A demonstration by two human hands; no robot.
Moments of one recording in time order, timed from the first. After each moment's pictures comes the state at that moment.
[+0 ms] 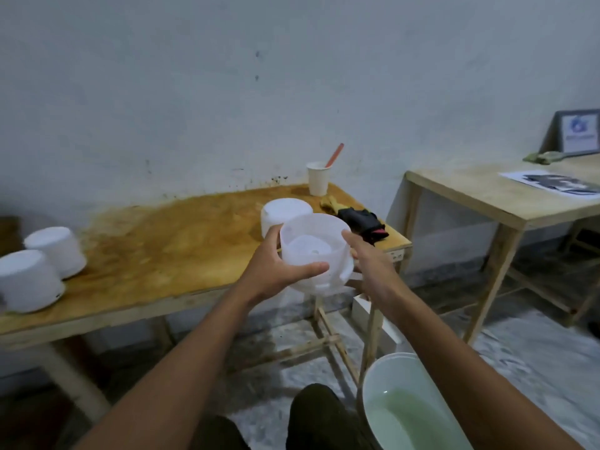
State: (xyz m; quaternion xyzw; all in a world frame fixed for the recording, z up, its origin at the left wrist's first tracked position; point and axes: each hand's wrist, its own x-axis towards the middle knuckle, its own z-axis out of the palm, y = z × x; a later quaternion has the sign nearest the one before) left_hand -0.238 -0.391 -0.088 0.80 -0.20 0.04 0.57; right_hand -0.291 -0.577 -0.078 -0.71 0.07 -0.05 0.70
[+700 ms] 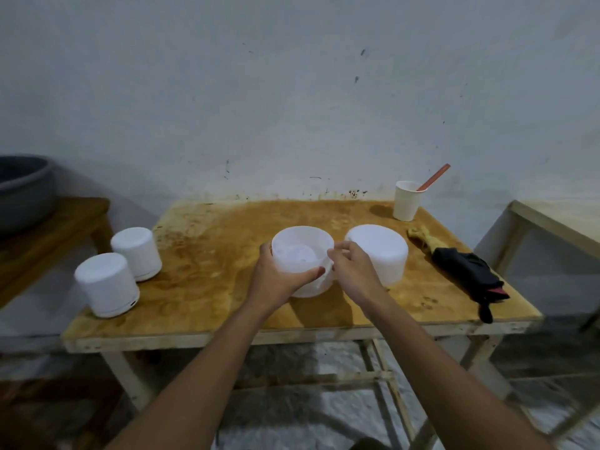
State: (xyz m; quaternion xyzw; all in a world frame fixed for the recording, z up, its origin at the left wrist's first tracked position) left_hand -0.139 -0.281 -0.112 0.84 0.05 0.15 0.51; right_hand -0.139 -0.433 -0.078 -0.81 0.02 -0.03 0.58
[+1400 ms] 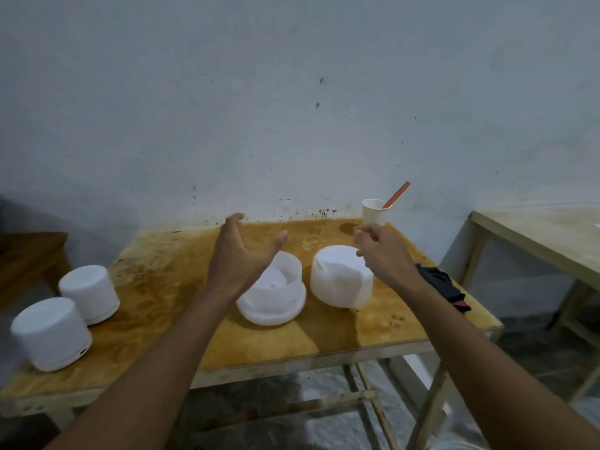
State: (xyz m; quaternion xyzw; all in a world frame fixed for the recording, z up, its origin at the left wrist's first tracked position) left_hand -0.119 -0.288 -0.031 0.86 0.02 0.22 0.45; right_hand -0.113 -0.527 -0.022 -0.87 0.01 -0.16 0.47
